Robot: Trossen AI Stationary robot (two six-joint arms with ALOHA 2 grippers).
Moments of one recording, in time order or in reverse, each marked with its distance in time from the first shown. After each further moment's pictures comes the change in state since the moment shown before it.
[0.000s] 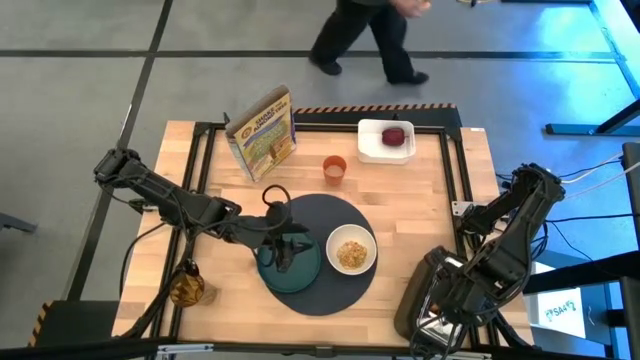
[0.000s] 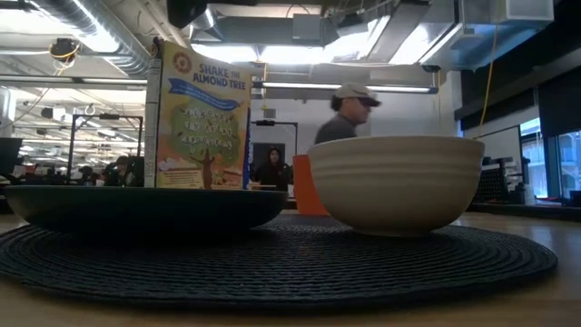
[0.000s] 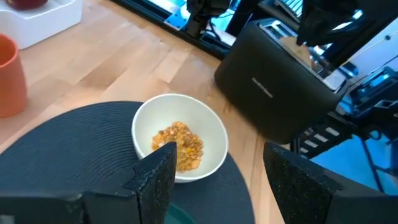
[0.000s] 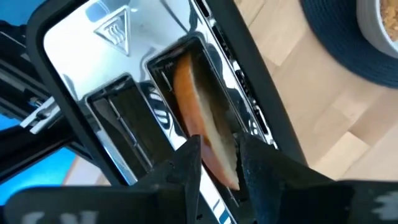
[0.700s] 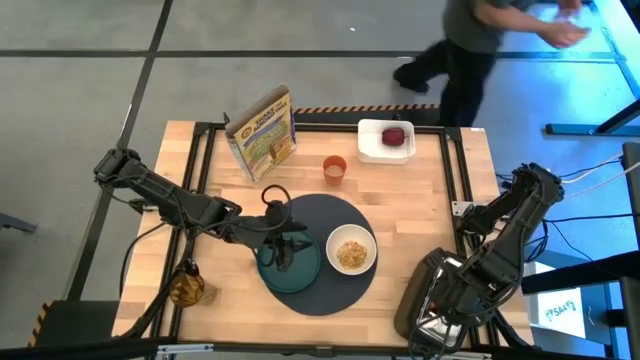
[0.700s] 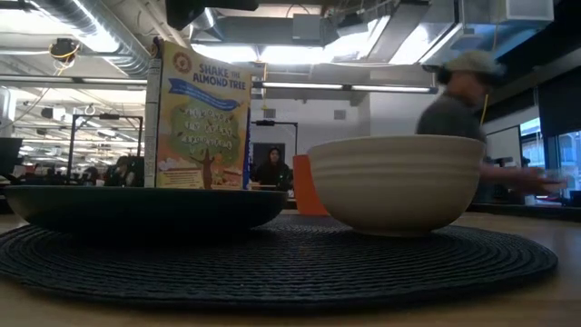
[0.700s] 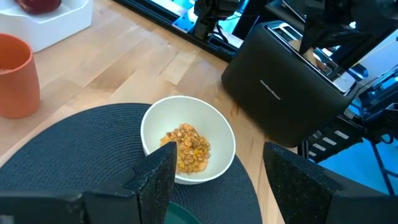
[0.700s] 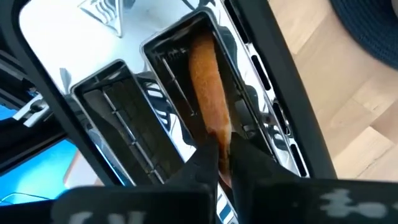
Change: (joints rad) left arm 0.000 -0.001 0.000 -0.008 -0.027 0.000; right arm 0.000 -0.004 -0.070 0.026 -0.037 0.001
